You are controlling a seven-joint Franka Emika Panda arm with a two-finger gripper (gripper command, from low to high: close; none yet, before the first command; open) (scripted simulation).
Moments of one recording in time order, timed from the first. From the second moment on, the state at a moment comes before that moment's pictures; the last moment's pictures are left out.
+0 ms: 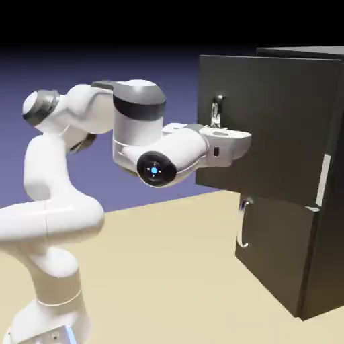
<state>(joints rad) -1.75 -1.11 0.72 -2.73 2.09 0.91 -0.97</state>
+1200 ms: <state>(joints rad) -2.42 0.15 1.45 -1.96 1.05 0.88 -1.32</state>
